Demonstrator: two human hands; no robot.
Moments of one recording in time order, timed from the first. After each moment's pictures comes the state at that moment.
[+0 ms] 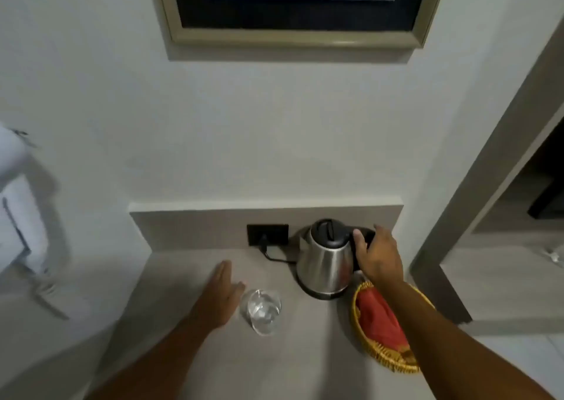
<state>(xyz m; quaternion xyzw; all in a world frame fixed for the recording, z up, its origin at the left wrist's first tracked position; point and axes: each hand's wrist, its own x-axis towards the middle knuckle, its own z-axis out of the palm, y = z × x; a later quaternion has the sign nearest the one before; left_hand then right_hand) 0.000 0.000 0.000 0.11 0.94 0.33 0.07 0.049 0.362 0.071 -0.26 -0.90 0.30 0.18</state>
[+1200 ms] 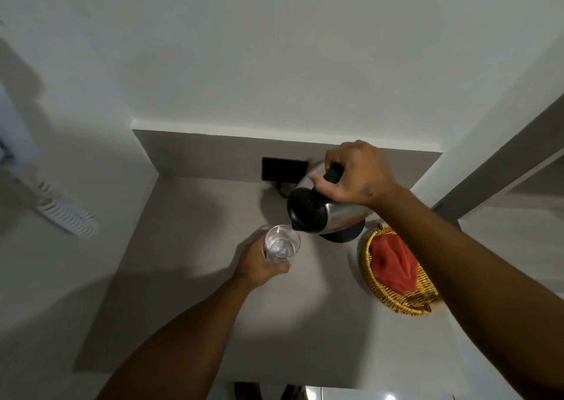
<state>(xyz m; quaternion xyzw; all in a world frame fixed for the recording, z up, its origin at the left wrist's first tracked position) 0.054 0.046 -0.034 0.03 0.83 0.53 0.15 0.005 0.277 0.158 0.18 -0.95 0.17 0.19</state>
